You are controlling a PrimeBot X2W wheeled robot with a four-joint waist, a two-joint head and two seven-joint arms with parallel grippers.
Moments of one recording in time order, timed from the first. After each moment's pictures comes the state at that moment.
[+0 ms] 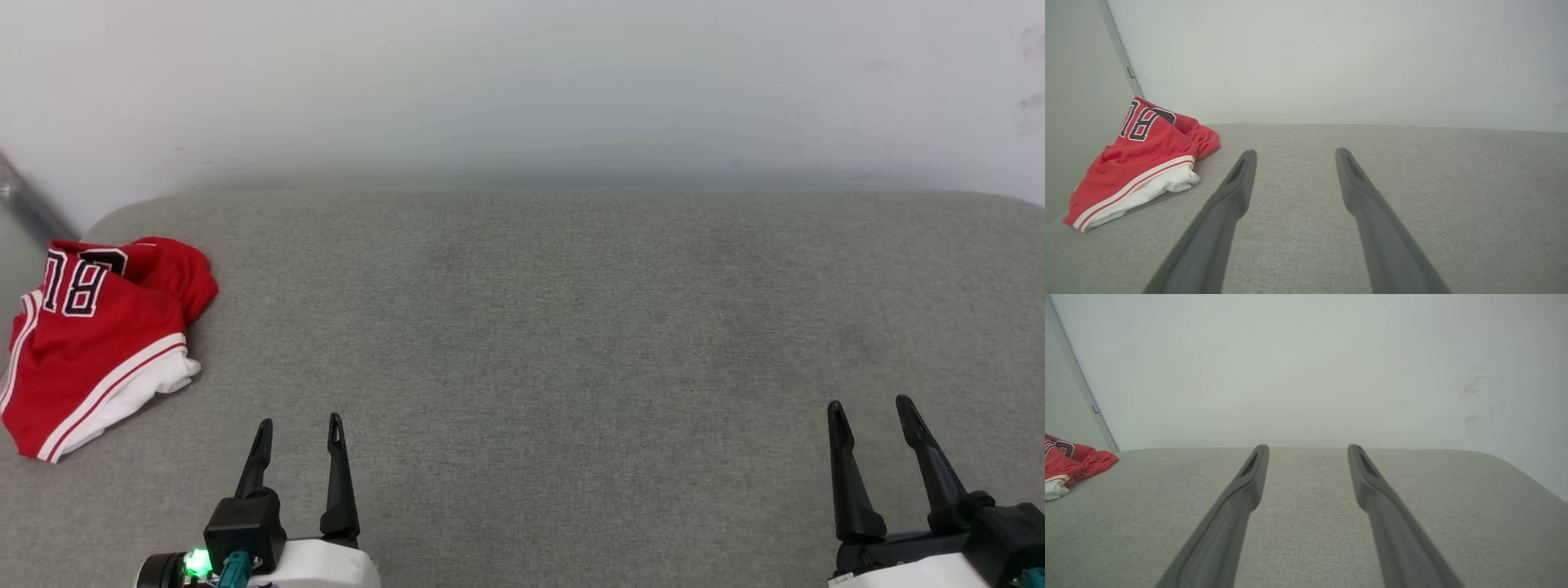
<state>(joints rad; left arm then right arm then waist) 0.06 0.05 -0.05 0.08 -0.08 0.10 -0.26 0.12 -0.05 -0.02 -0.04 0.12 0.13 -0.26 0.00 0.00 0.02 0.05</state>
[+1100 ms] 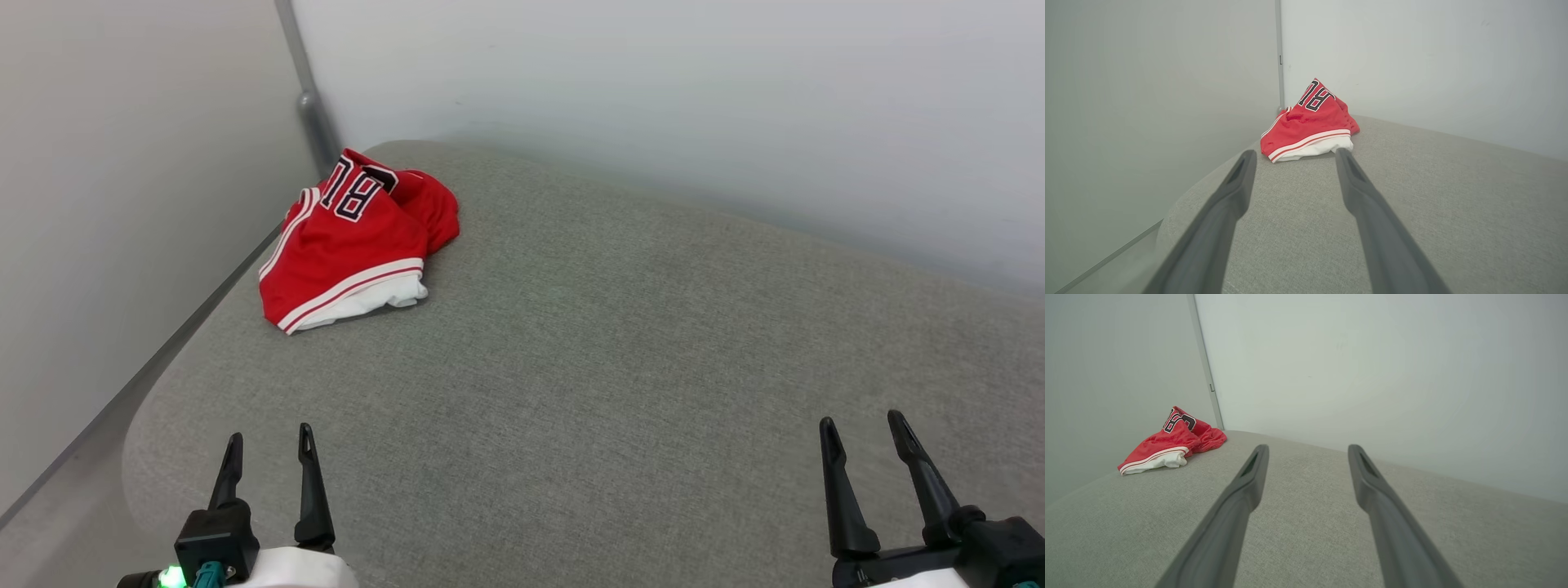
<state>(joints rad) 0.08 0.05 -0.01 0.07 -0.10 0.11 -0.26 0.15 -0.05 -0.01 -0.05 0.10 0.13 -0.26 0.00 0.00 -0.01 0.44</state>
